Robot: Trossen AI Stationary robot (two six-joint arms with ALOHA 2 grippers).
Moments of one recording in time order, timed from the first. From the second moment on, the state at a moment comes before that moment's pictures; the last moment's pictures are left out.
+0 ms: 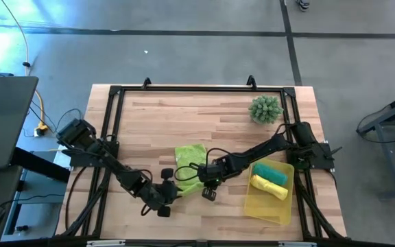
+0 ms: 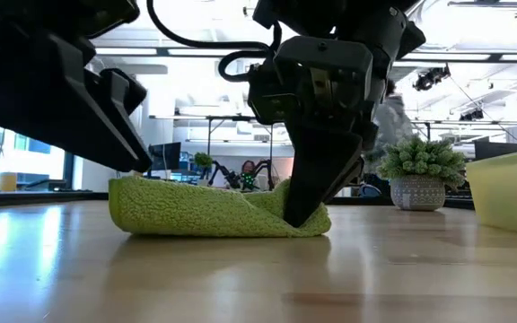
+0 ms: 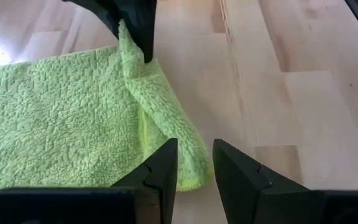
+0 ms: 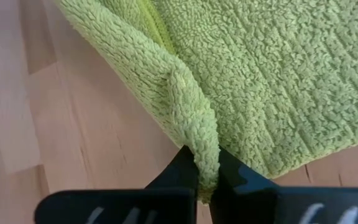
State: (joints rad) left arm -0.54 1.72 0.78 0.12 -0.49 -0.40; right arm 0.28 2.01 1.26 -0.33 -0.09 0.64
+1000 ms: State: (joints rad) left arm -0.57 1.72 0.78 0.15 -0.48 -0.38; right arm 0.28 2.01 1.26 -0.33 -0.08 0.63
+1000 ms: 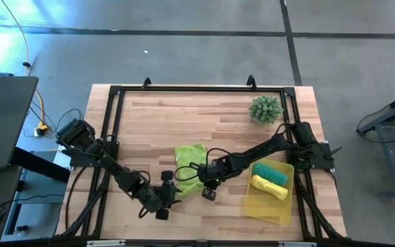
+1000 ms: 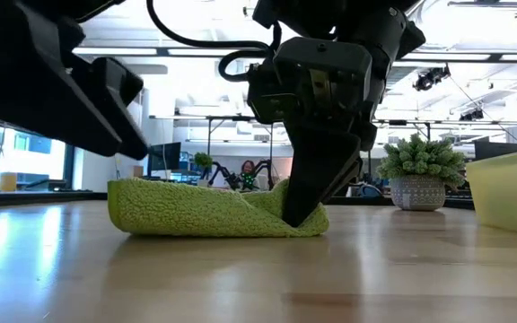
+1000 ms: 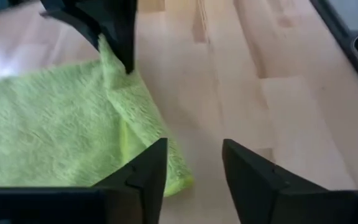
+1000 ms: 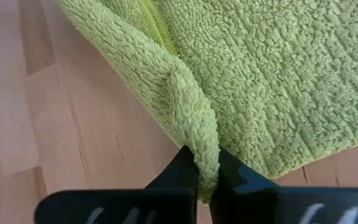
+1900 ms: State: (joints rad) left arm -0.51 1.84 0.78 0.17 -0.51 -0.58; right arm 0.28 2.01 1.26 -0.33 -0.08 0.65
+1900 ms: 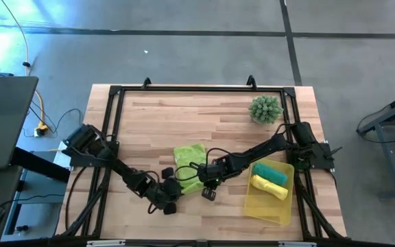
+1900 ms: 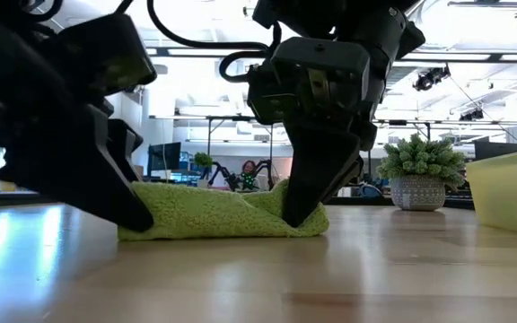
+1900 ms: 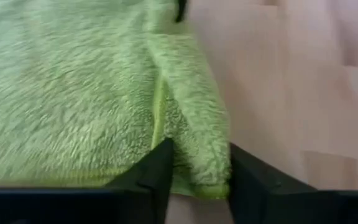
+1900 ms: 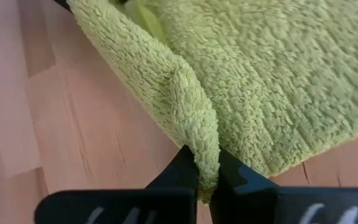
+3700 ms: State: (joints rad) left arm -0.40 1.83 0.78 0.14 -0.12 -1.19; right arm 0.52 1.94 1.26 -0.31 0.34 -0.04
